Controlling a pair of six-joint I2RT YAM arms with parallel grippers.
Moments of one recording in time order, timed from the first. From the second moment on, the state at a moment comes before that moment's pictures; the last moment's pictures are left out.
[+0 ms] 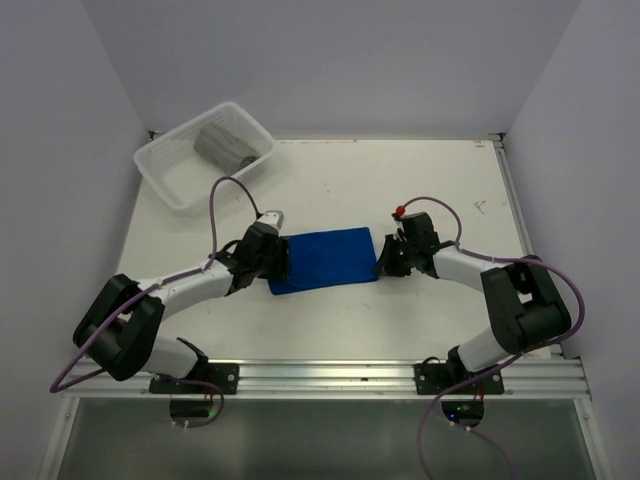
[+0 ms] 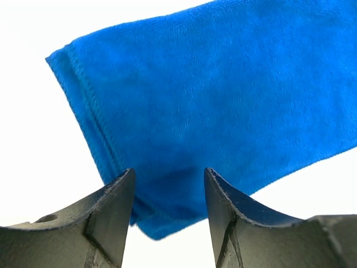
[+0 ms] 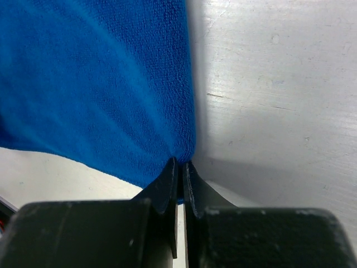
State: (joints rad) left arm -0.60 1.41 0.65 -0.09 -0.11 -0.47; right arm 0.35 1.54 0.67 -0.09 -0.29 0.51
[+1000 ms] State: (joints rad) left arm -0.66 1.25 0.52 -0.23 -0.15 -0.63; right arm 0.35 1.54 0.65 -0.05 -0.29 0.56
